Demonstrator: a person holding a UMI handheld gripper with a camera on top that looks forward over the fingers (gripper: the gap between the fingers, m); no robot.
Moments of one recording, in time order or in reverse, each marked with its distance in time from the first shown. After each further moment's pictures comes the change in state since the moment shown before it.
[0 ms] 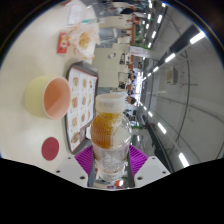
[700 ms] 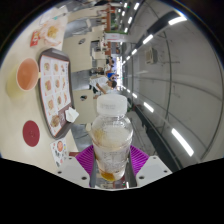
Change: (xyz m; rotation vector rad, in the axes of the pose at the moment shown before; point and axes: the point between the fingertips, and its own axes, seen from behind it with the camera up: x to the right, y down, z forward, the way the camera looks) arm 0.060 0.108 -0.014 -0.138 0.155 0.198
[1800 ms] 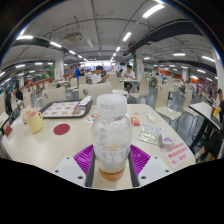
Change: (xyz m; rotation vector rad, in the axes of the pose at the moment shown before) arm -0.198 0.256 -0.090 -0.140 -0.581 1.418
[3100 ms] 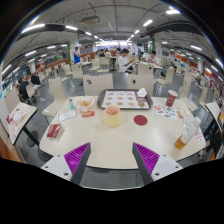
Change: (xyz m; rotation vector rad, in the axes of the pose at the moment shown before) arm -0.378 -0.045 -0.193 -0.254 -0.156 -0.046
